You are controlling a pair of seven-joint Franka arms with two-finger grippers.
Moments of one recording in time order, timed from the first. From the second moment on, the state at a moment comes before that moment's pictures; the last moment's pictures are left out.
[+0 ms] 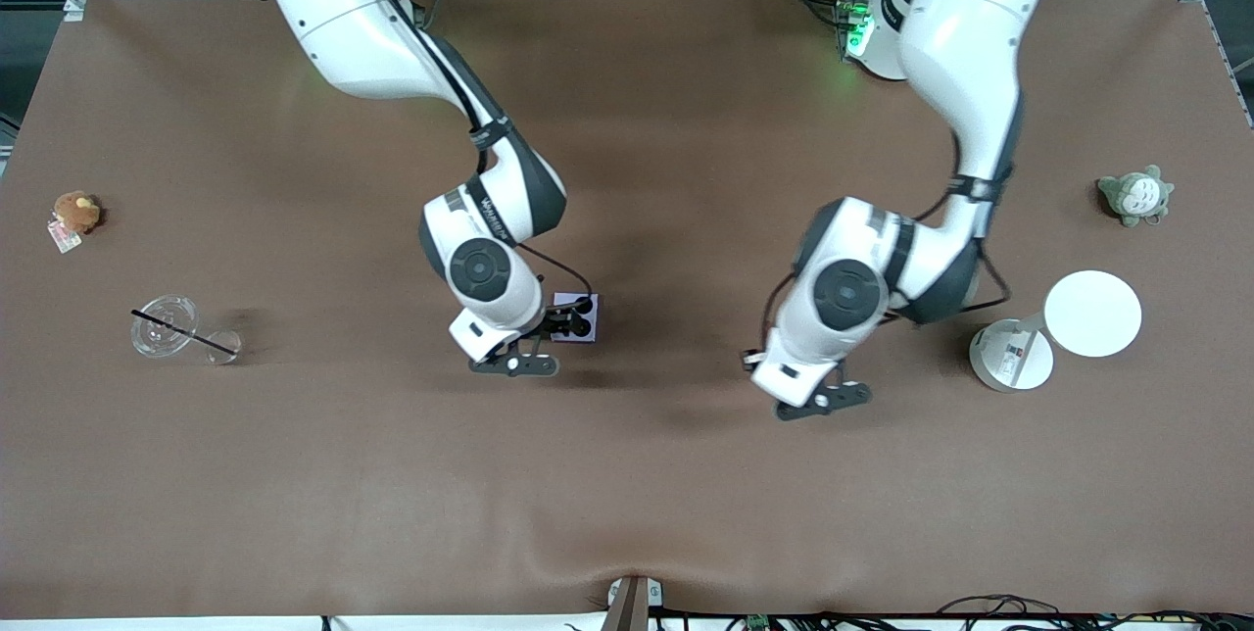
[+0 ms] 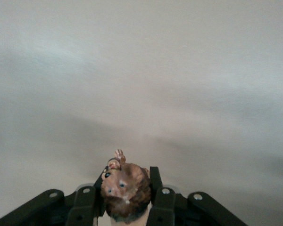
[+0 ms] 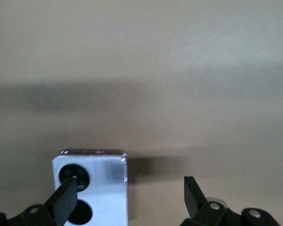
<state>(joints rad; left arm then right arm) -0.37 0.70 -0.04 -1.41 0.04 2.07 -0.58 0.59 0.76 -0.03 -1.50 0.10 2.21 0.56</state>
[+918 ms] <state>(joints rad) -0.06 0.57 -0.05 -1.82 0.11 2.30 -0.15 0.65 0.80 -0.03 -1.52 0.10 2.32 0.58</state>
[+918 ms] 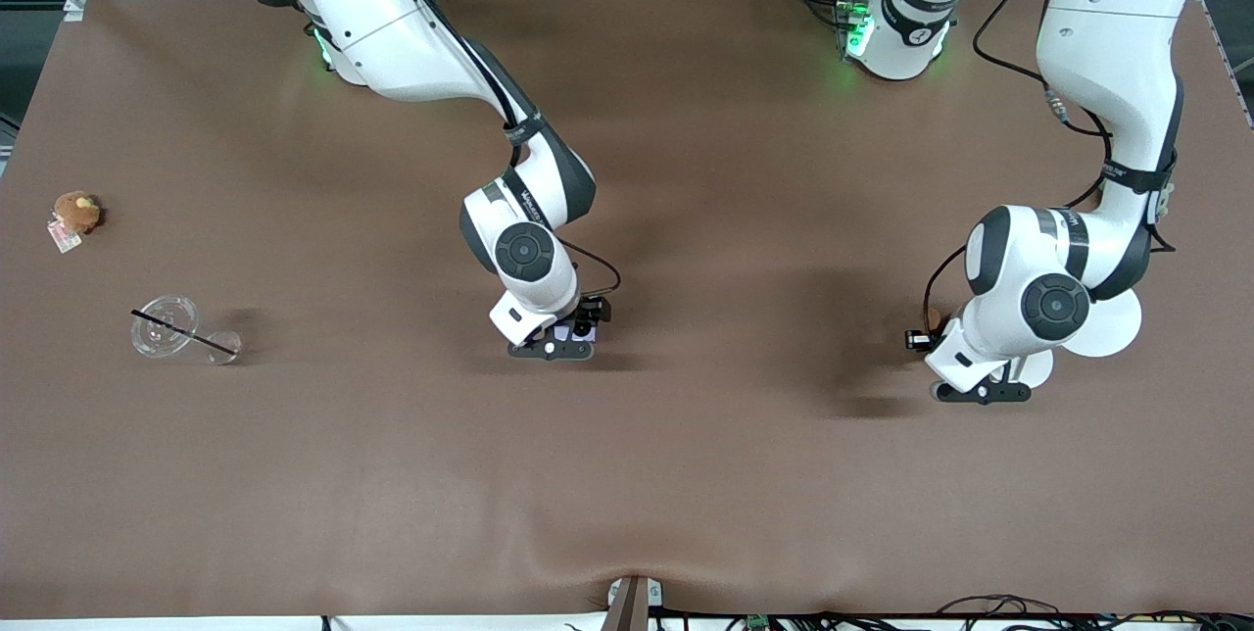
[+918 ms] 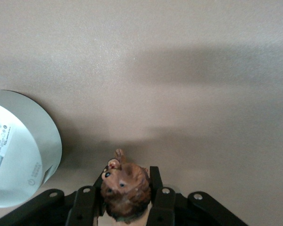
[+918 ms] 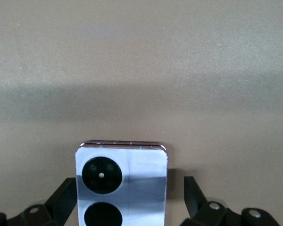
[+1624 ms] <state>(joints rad) 0.00 0.58 -0.05 -1.87 0.11 2.41 -0.02 0.65 0.81 -0.03 -1.52 0.10 2.32 0.62</state>
